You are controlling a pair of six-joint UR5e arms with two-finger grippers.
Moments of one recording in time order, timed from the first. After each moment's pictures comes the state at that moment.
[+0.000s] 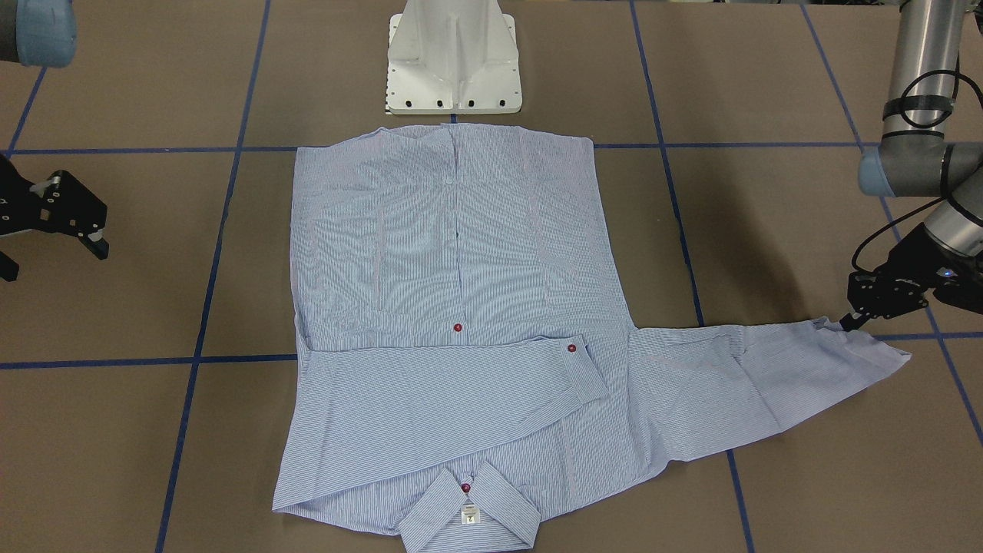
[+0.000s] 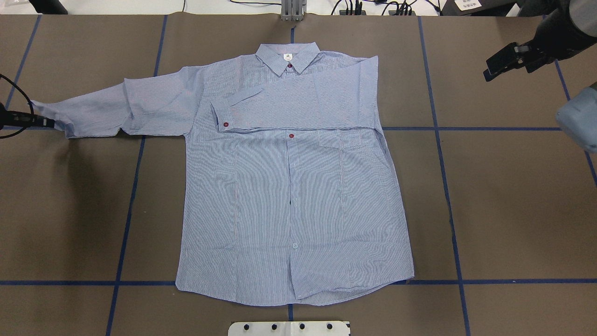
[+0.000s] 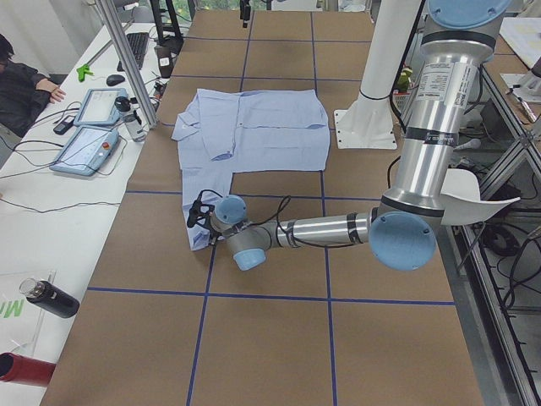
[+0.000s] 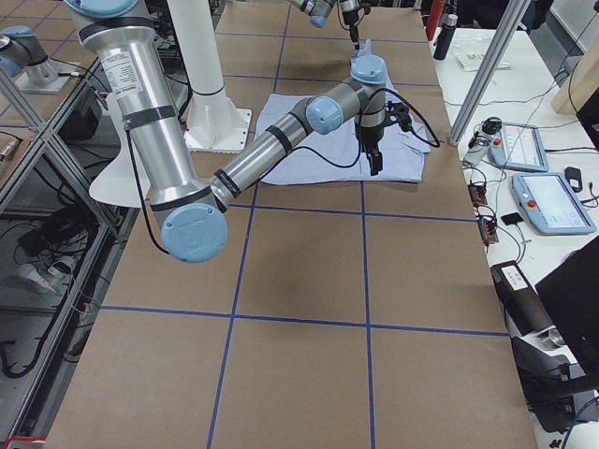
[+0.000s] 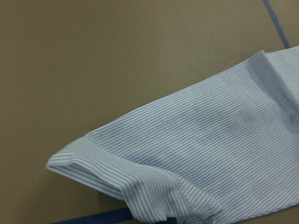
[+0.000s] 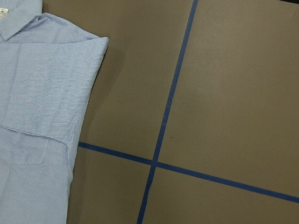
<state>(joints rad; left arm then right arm) -1.12 -1.75 -1.25 -2.72 -2.22 -0.84 1.16 -1.24 1.94 -1.67 2.21 0.46</state>
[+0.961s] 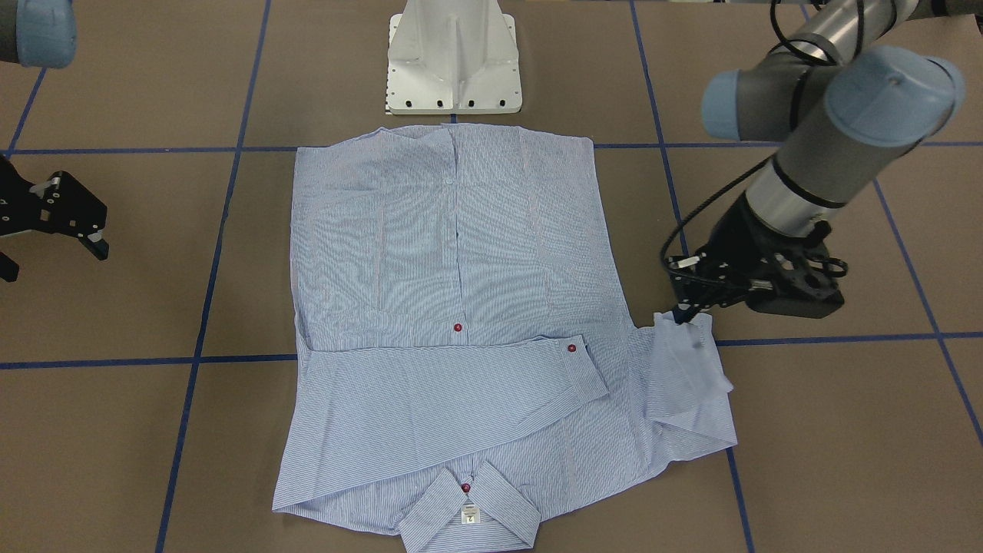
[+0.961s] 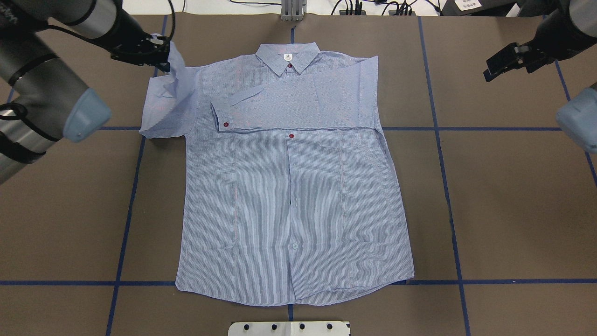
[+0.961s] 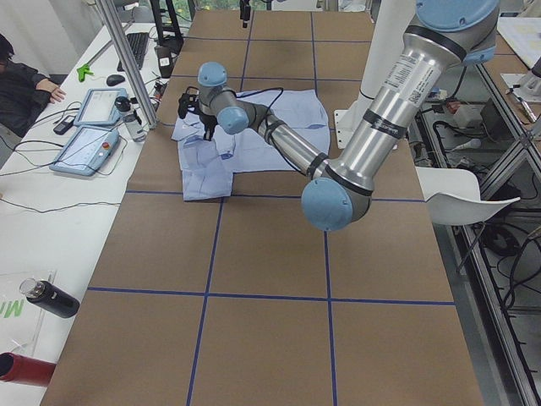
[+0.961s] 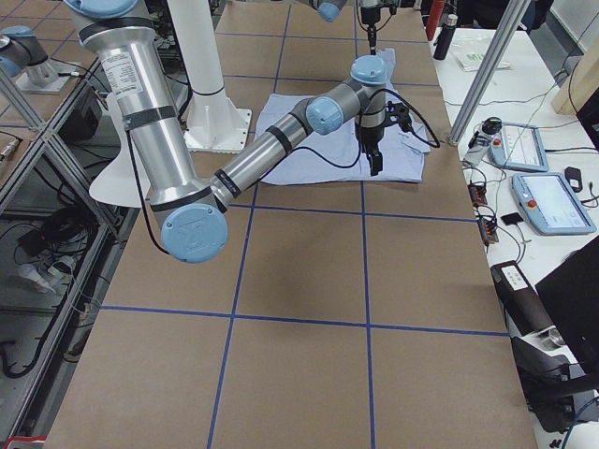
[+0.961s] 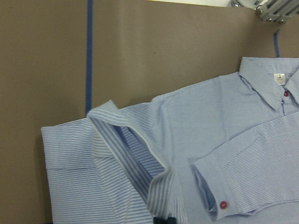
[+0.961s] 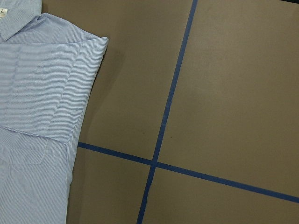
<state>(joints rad) -0.98 -2.20 -1.64 -1.78 -2.17 -0.99 1.16 -1.24 1.94 -1.66 2.21 0.46</state>
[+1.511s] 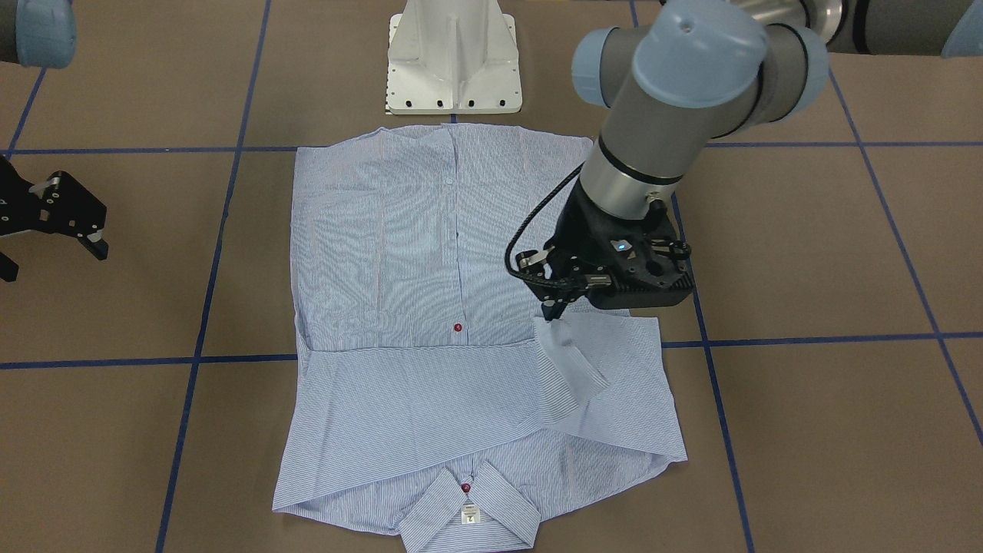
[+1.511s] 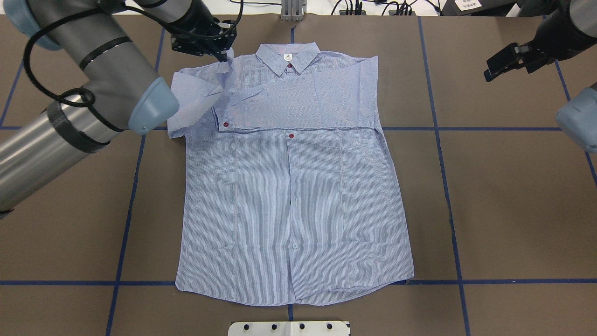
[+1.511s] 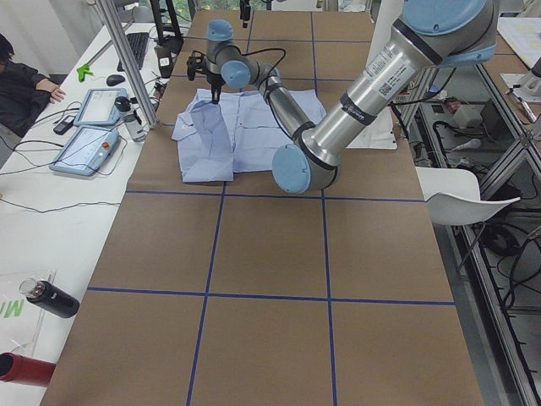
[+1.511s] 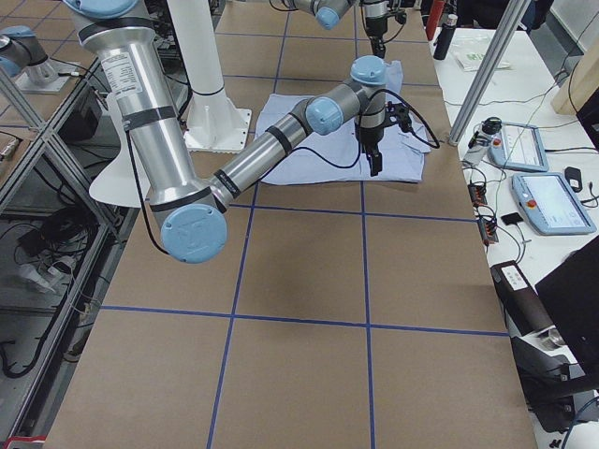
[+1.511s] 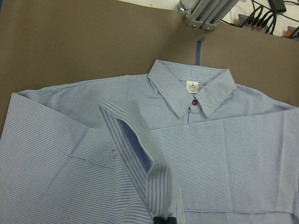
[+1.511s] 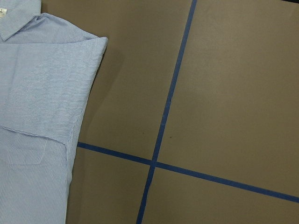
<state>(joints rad) -0.87 -2.50 -1.50 -1.67 -2.06 -1.25 1.16 -1.24 1.94 -1.66 2.21 0.46</state>
